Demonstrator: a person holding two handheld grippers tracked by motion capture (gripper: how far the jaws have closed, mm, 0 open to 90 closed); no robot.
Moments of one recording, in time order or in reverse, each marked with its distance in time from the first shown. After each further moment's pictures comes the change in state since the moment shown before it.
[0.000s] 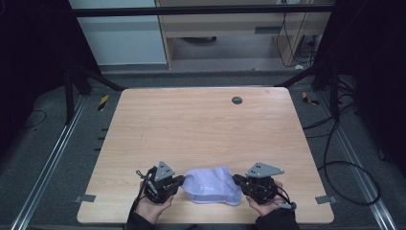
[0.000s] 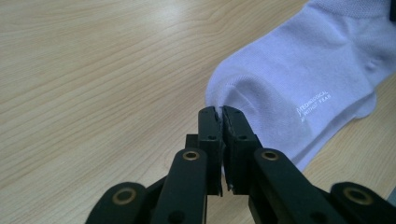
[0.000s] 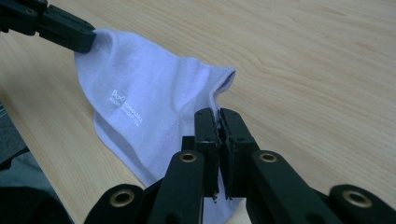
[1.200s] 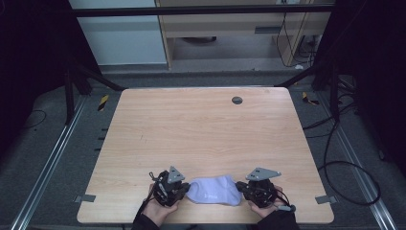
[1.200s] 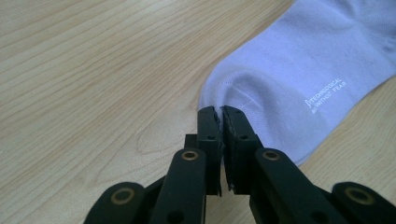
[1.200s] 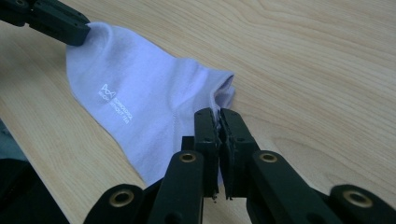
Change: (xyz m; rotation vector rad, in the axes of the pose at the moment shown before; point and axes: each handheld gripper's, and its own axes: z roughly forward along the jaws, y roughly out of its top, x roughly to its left) left arm -0.007 -0.013 0.033 0.133 -0.020 0.039; right arm -0.009 -0.025 0.017 0.106 0.000 0.037
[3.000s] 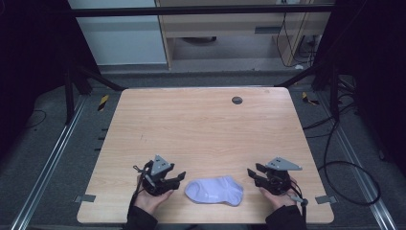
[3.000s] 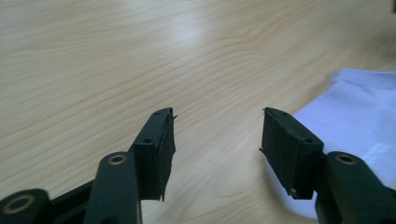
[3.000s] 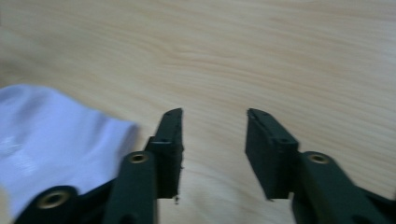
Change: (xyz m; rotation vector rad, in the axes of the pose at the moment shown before) left arm 0.044 0.003 -0.023 -0.209 0.099 -0.061; right arm -0.061 -0.012 -0.002 -0.194 -0.131 0.104
